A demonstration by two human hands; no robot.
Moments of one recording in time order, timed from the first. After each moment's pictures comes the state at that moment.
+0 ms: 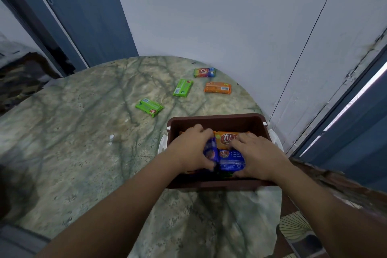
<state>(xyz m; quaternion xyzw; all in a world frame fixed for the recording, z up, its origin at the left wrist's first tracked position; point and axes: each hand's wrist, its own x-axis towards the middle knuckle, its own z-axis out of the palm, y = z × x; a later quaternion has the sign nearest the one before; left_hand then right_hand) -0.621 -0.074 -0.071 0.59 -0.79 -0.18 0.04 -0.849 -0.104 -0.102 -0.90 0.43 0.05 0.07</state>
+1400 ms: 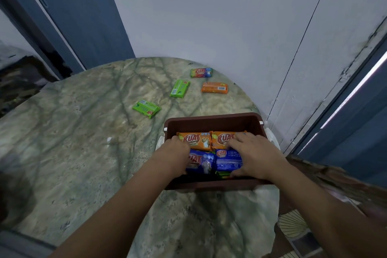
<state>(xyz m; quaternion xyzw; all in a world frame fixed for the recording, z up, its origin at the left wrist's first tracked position) -0.604 -0.060 -0.076 0.67 -0.72 -0.12 -0.14 -0.852 -0.103 -0.103 -0.90 0.44 0.05 0.07</state>
